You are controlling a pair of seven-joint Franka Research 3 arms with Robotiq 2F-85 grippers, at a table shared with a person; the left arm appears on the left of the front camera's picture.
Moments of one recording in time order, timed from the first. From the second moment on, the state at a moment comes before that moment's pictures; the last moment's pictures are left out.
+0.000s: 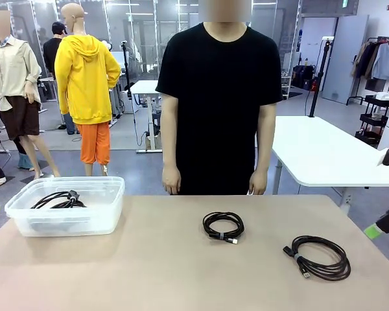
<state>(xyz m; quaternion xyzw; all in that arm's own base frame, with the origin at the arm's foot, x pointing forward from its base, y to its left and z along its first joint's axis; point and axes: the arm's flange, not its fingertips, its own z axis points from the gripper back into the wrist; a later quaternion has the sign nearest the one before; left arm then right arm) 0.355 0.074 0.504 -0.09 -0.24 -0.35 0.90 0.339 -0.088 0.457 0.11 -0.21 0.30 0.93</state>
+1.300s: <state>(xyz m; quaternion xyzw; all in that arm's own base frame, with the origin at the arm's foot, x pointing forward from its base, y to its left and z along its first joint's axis) 0.321 0.155 0.505 -0.09 -0.29 -0.44 0.85 0.339 -0.088 0.457 0.11 -0.21 0.30 0.93</state>
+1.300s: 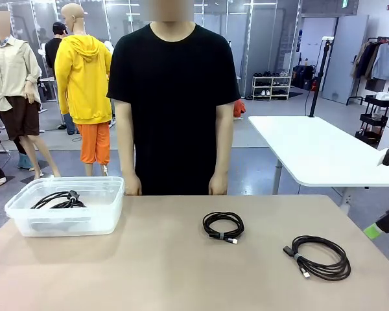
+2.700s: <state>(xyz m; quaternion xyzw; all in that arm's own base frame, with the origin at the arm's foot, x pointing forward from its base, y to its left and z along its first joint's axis) 0.319 0.156 0.507 -0.09 -0.29 -0.44 0.85 0.339 -0.089 0.457 0.11 -0.21 0.30 0.93</state>
